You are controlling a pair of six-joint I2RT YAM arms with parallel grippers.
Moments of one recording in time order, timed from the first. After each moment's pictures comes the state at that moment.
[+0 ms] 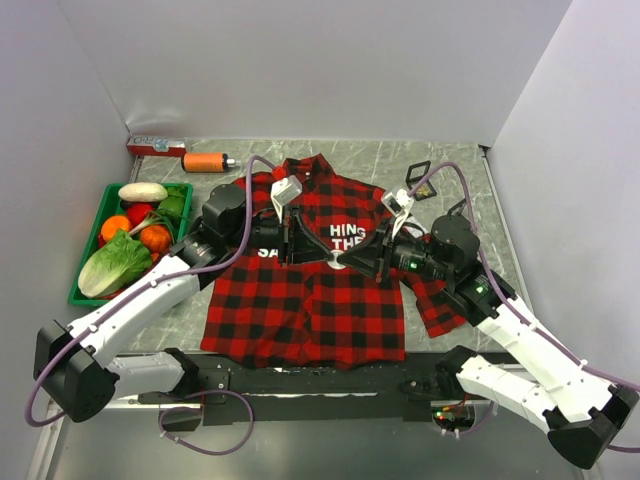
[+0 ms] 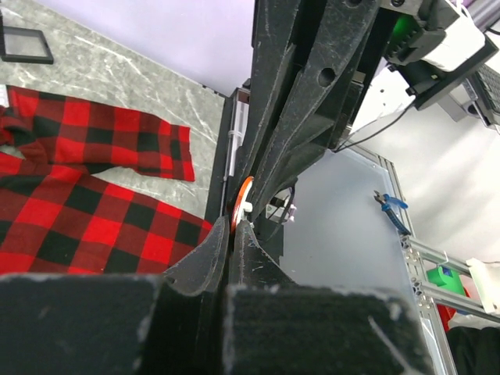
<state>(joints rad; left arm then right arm) -0.67 1.18 1.00 0.10 0.91 -0.46 0.64 0.85 0.88 -0.18 -0.53 0.38</state>
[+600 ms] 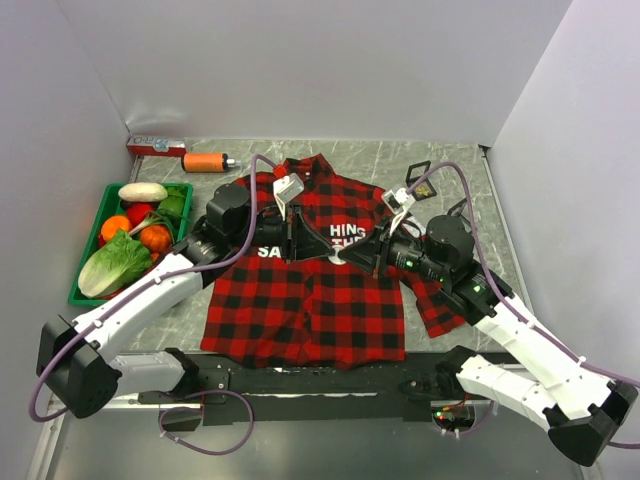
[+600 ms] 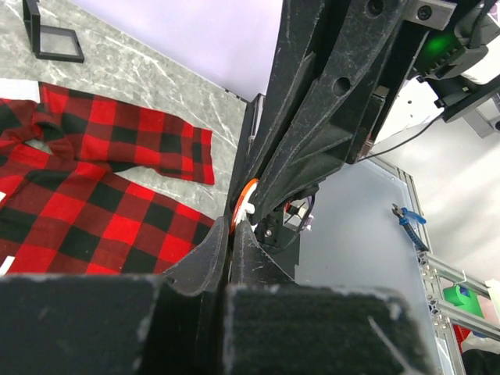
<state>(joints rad) -0.67 1.20 1.00 0.11 0.85 -0.45 0.66 0.87 0.89 -0.20 -0.40 0.40</state>
